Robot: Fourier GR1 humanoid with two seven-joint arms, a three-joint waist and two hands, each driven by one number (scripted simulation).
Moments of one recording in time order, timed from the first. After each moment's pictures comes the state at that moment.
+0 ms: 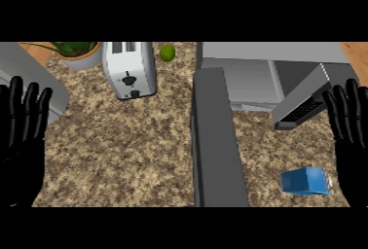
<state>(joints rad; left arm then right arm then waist) 0.00 0.05 0.01 -2.10 0.03 0.02 -0.04 0.02 -0.10 0.02 -2.10 0.01 -0.02 0.00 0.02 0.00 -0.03</state>
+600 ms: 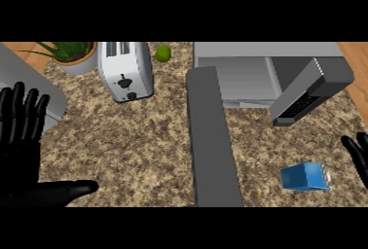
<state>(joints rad) 0.04 0.07 0.08 -2.04 0.08 0.01 0.01 0.25 -0.20 0.00 -2.39 -0.23 0.20 0.07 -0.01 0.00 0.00</state>
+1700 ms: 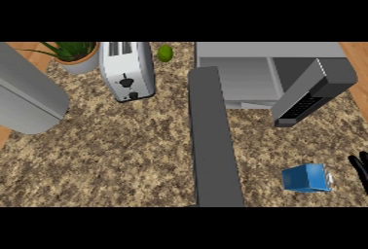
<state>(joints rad) 0.37 0.10 0.26 -2.29 0.32 -0.20 0.03 0.44 -0.13 -0.14 -2.29 -0.17 0.35 -0.05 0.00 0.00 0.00</state>
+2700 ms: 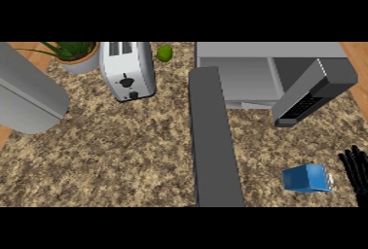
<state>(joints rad) 0.45 0.06 0.37 -2.29 0.39 -0.34 0.00 0.33 -0.13 -0.31 -1.69 0.01 0.37 -0.43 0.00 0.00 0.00</state>
